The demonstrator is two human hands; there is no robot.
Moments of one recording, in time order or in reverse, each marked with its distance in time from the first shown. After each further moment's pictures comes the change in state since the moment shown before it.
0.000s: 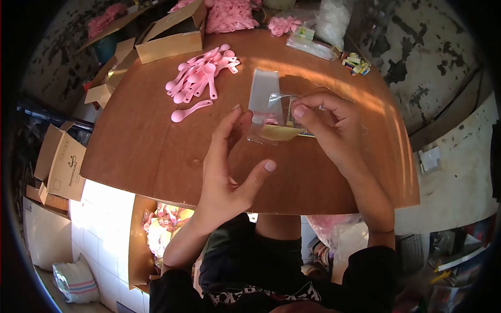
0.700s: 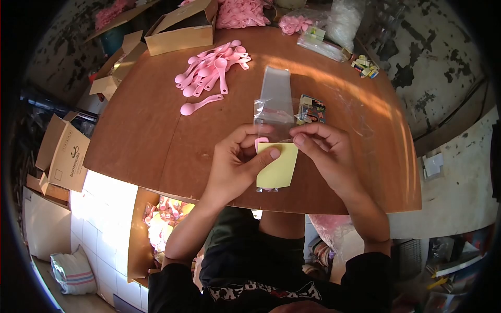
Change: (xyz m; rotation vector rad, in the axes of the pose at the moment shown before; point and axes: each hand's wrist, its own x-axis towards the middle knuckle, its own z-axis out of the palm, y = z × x) left_hand -0.002 -0.021 -0.004 -0.394 -0.037 -0.357; right_hand -0.043 0.006 0.023 0.408 -0.058 0.465
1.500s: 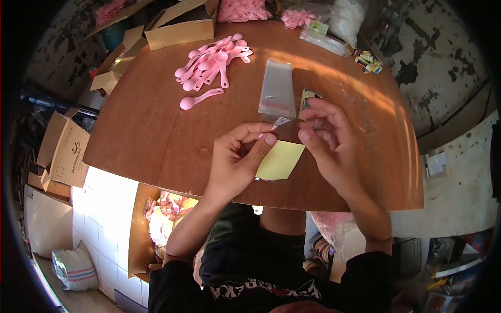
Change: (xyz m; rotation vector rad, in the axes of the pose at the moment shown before) left_hand -0.002 0.000 0.003 0.000 0.045 -0.010; right_hand -0.001 -0.006 0.008 -0.107 0.178 -0.192
